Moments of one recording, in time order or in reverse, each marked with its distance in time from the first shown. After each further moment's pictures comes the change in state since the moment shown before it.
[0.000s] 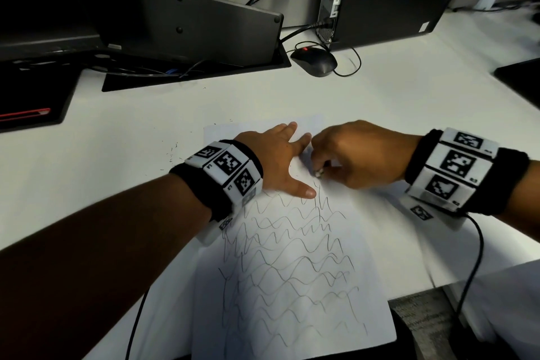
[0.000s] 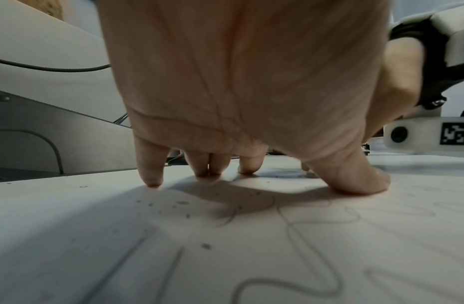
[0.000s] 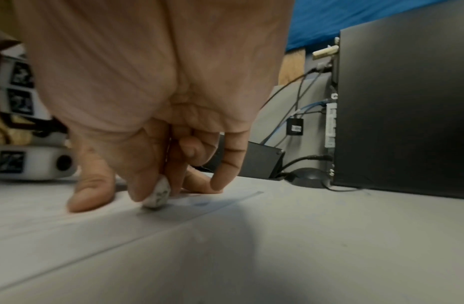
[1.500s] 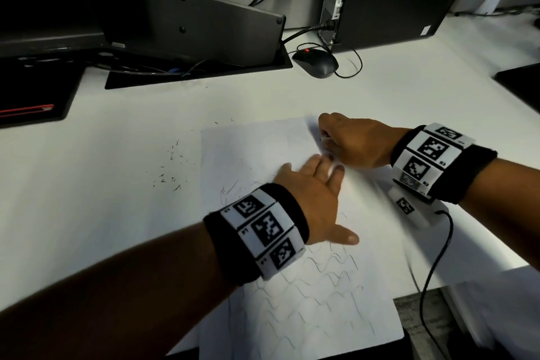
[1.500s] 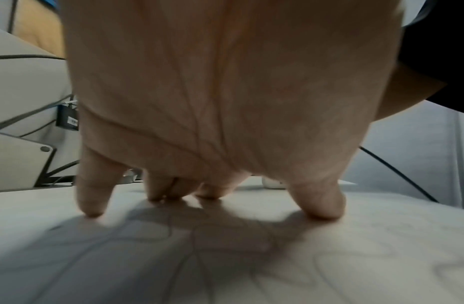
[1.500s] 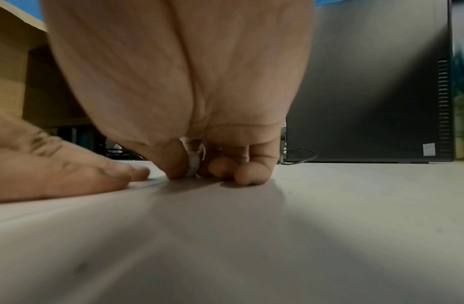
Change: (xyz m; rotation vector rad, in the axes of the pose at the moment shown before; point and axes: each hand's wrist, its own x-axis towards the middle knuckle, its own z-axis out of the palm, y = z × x) left_hand -0.027 0.078 0.015 0.049 -0.107 0.043; right_hand 0.015 0.028 0.015 0.116 -0.032 0.343
